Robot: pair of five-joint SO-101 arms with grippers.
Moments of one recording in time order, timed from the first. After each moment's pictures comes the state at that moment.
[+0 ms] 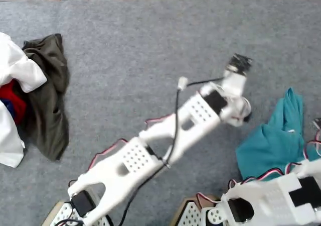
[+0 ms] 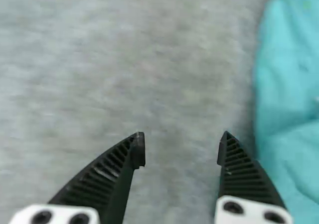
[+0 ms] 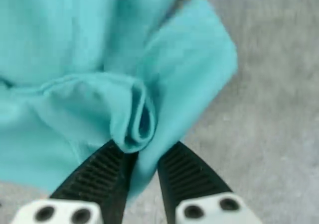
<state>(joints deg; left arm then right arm) 50.4 65.4 -73.9 71.3 25.3 74.0 8.9 19.6 63.1 80.0</state>
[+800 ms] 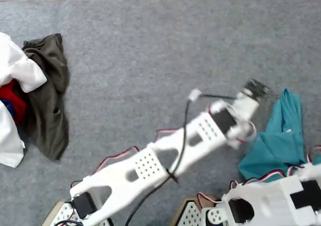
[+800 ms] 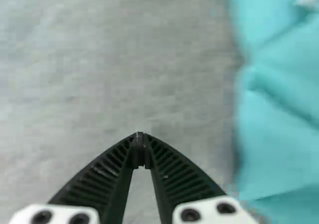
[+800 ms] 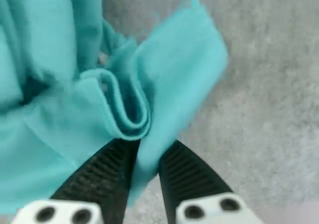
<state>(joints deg) 53.8 74.5 -92.4 91.8 19.4 74.5 8.9 20.1 56.9 70.5</state>
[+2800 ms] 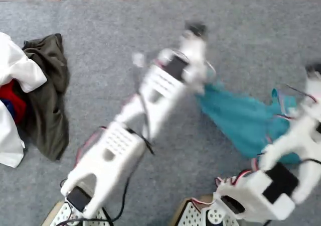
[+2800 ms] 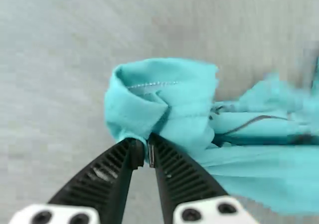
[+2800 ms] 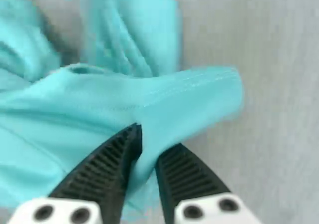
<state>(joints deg) 30.1 58.1 -92.7 100.3 25.6 43.3 -2.9 17.1 58.2 43.6</state>
